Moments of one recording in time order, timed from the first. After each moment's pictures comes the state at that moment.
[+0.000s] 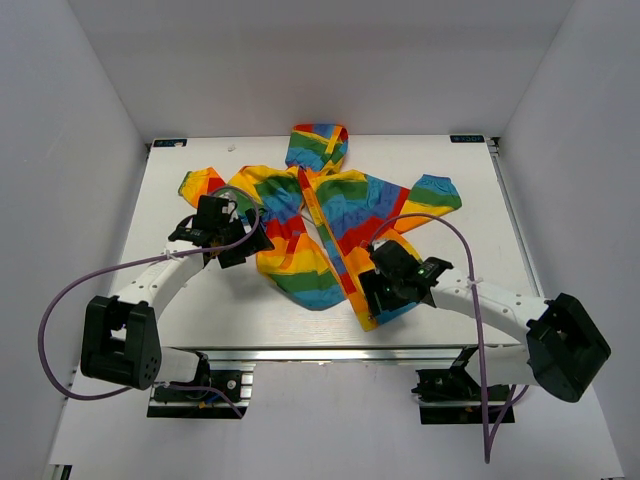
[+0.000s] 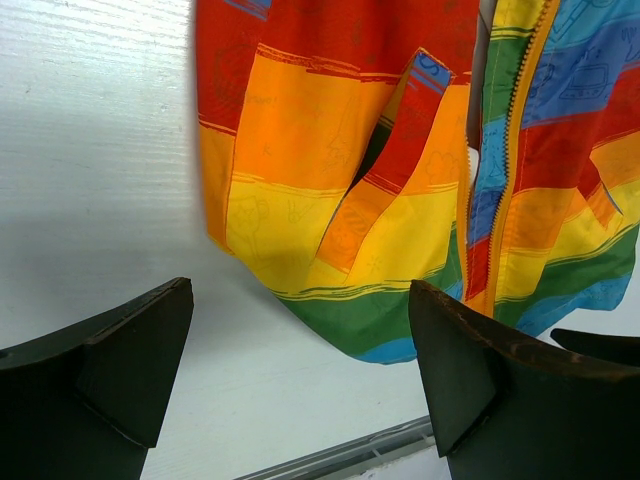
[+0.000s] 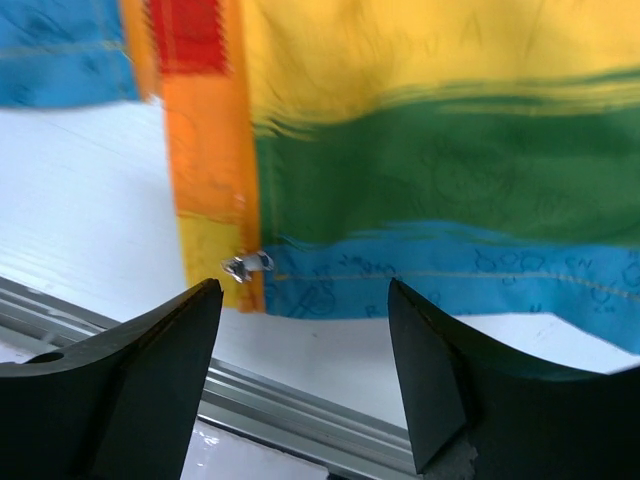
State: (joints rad) left arm -0.22 1.34 0.86 -0.42 0.22 -0.58; right arm 0.81 1.27 0.73 -0.57 0.07 0.35
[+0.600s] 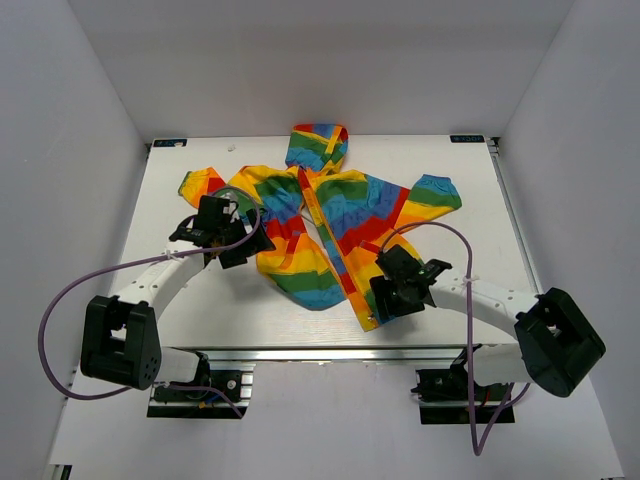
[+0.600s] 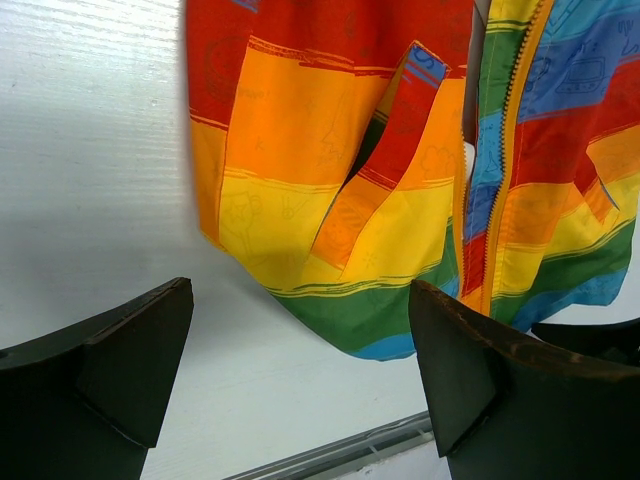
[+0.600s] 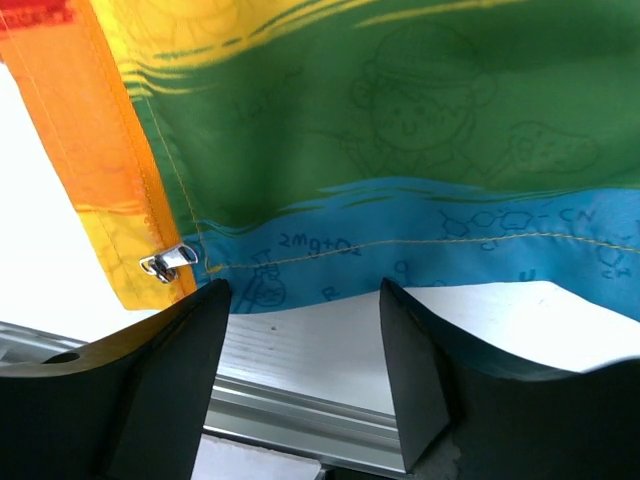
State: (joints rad) left arm -0.23 1.34 0.86 -0.42 0.23 -0.58; right arm 0.75 1.31 0.66 -0.59 0.07 0.42
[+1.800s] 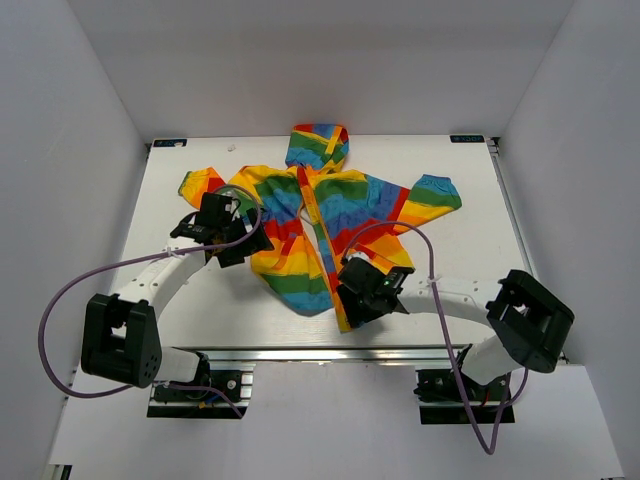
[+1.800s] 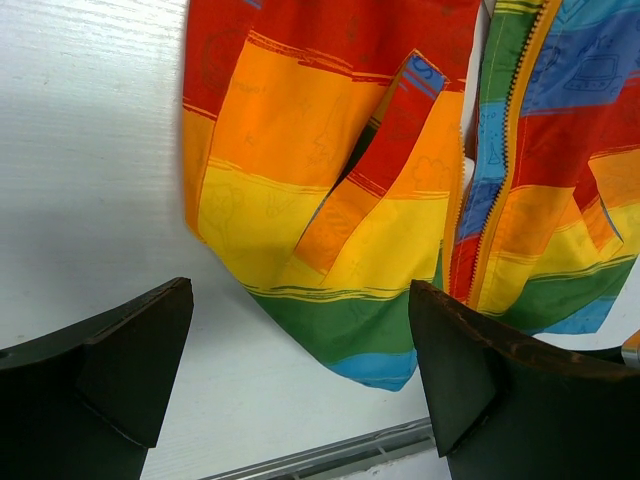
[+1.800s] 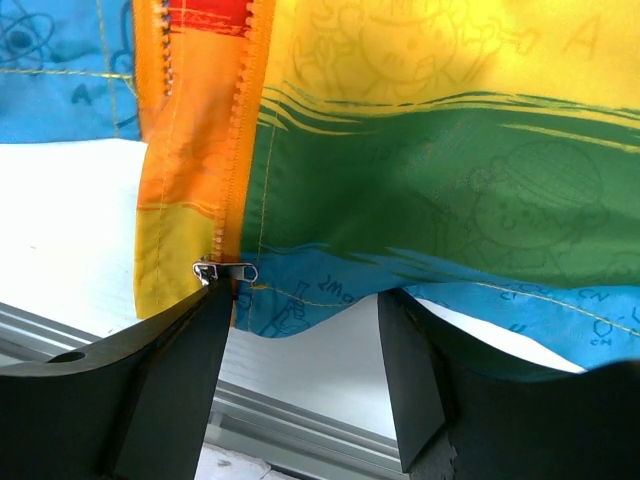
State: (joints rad) left arm -0.24 1.35 0.90 -0.48 0.17 -0.57; right arm 1.00 1.48 0.76 -0.47 0.13 0.52
